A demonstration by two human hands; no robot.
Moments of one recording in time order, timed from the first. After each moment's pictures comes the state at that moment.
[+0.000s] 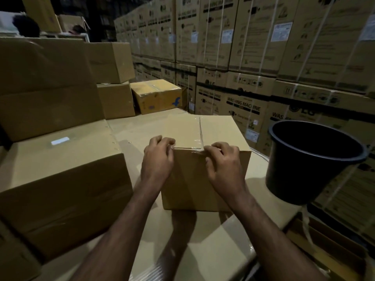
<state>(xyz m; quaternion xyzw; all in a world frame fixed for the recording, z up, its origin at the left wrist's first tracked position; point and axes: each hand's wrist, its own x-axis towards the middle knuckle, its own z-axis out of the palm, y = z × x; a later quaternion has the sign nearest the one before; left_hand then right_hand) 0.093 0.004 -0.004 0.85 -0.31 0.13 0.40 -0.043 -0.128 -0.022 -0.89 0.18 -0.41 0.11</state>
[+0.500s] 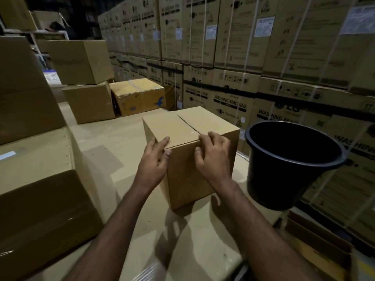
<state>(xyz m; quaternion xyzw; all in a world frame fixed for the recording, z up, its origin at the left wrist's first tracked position) 0.093 -0.079 -0.023 0.81 -0.37 0.03 0.45 -0.017 -0.229 -0.021 -0.88 0.26 -0.37 0.15</state>
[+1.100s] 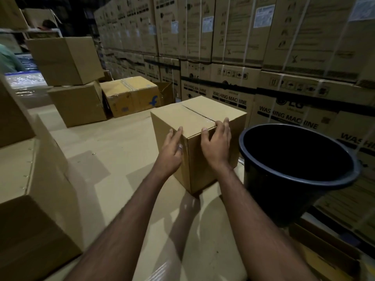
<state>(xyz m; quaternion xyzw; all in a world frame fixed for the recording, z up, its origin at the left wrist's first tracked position) 0.112 -0.209 -0.020 0.79 -0.40 -0.06 0.46 0.042 -0.347 -0.028 -0.78 0.34 -0.41 0.32</state>
